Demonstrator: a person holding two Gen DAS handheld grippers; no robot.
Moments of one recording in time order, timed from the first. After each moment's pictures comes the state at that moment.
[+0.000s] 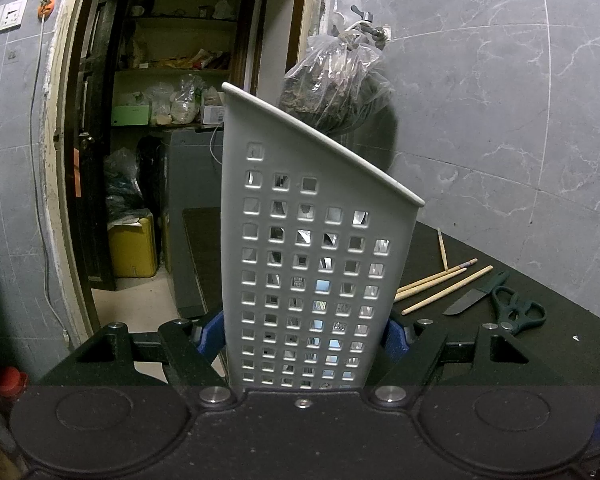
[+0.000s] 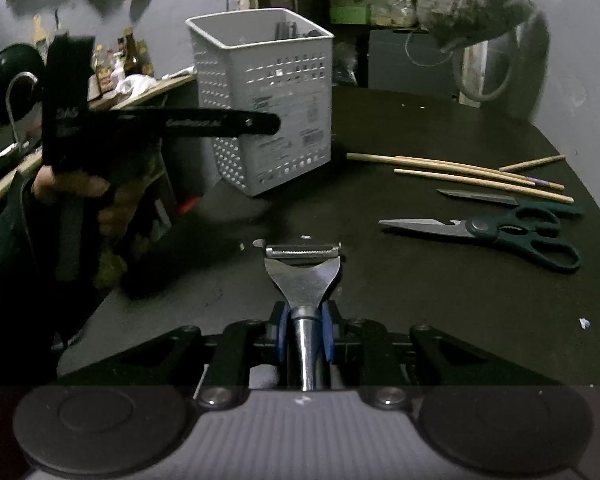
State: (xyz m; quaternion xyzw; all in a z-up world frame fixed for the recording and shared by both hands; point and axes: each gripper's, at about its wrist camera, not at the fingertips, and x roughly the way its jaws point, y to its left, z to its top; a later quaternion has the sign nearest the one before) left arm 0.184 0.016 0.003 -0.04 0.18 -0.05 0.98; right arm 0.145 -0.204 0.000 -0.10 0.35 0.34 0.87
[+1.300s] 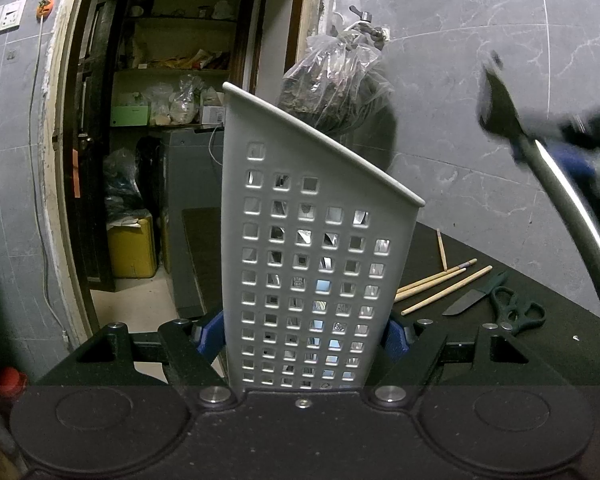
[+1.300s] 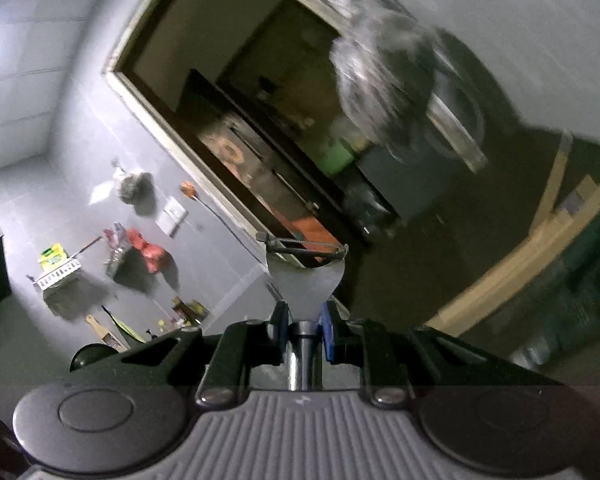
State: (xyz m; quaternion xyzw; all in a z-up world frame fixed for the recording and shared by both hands) left arm 0.184 0.016 0.003 -0.04 0.18 -0.05 0.98; right arm 0.253 -0.262 0.057 0.31 0.18 0.40 0.84
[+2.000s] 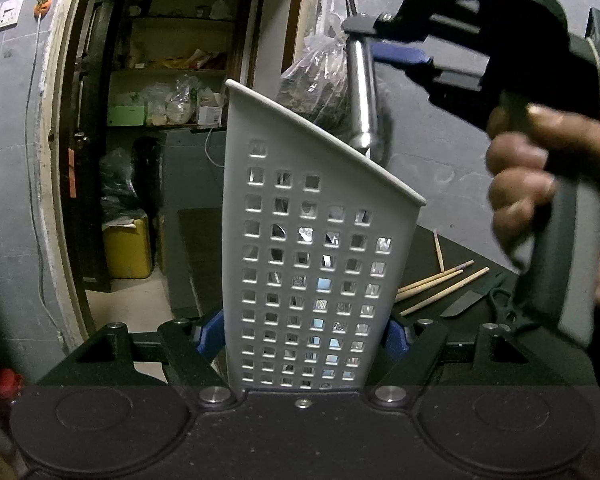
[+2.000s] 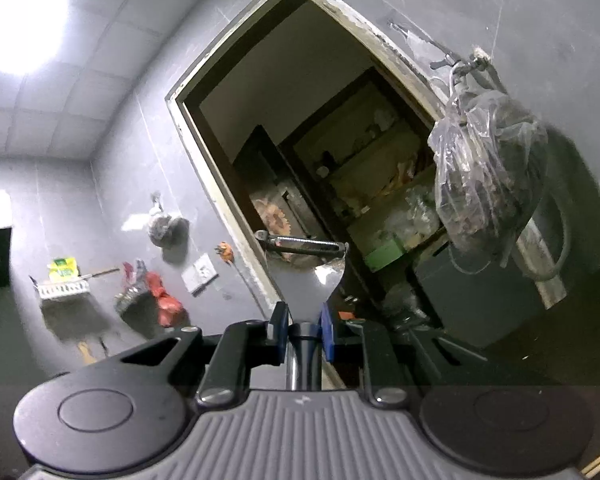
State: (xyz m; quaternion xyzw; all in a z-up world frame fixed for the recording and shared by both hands) left arm 0.188 0.017 0.000 -0.04 0.18 -0.05 0.98; right arm 0.307 -0.157 0.092 0.27 0.02 0.39 0.88
